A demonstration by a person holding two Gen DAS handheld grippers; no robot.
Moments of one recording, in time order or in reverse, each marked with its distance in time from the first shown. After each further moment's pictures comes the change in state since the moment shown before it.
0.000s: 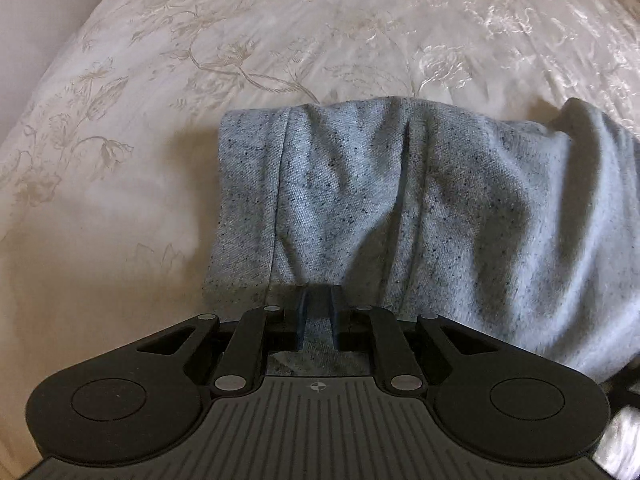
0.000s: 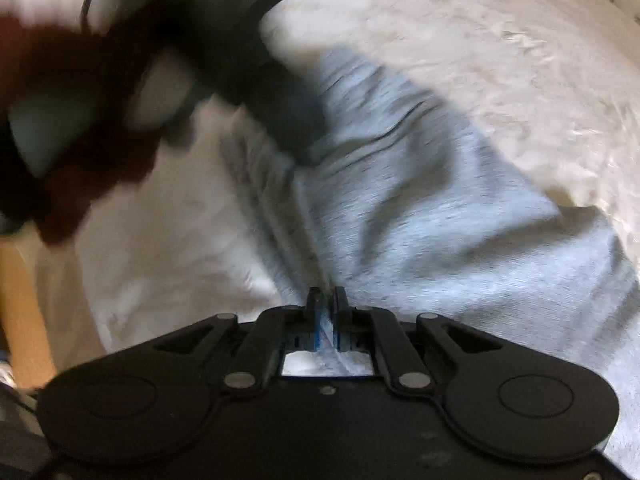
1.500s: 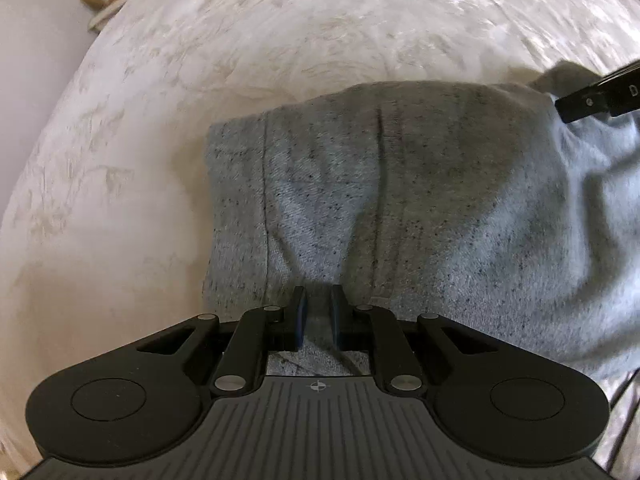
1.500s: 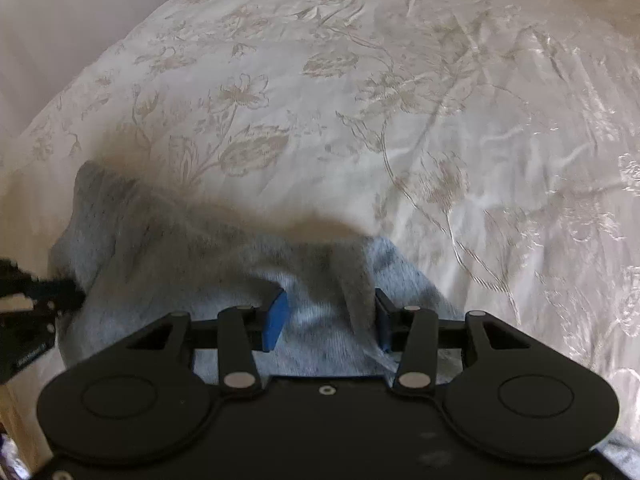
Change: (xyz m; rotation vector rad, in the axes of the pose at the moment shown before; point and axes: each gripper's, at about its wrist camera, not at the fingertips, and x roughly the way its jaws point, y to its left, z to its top) left arm -0.007 -0.022 -0.017 0.112 -0.050 0.077; right arm 0.020 -0.198 0.028 0.354 -0.013 -0.074
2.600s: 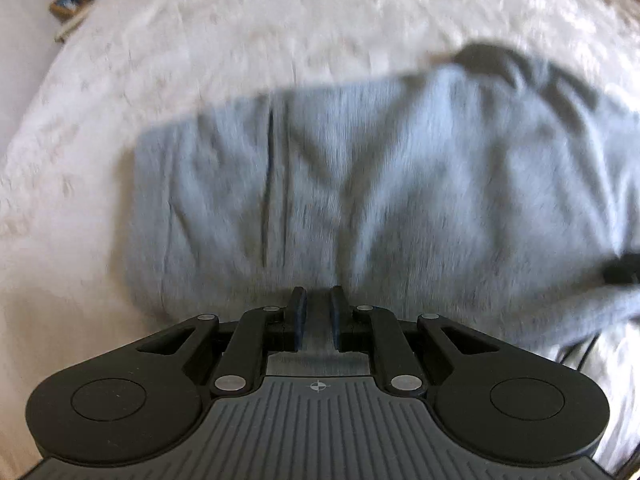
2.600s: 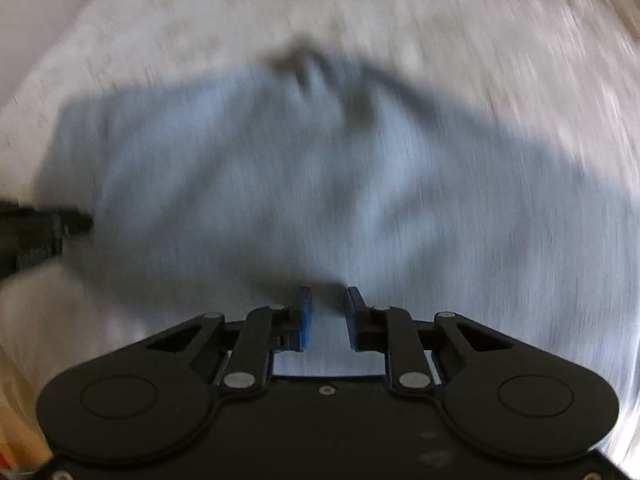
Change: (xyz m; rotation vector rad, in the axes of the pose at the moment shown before) left arm -0.017 -0.040 -0.017 0.057 0.002 -0.100; right arm -0.074 0.024 -0.157 0.267 0.119 -0.179
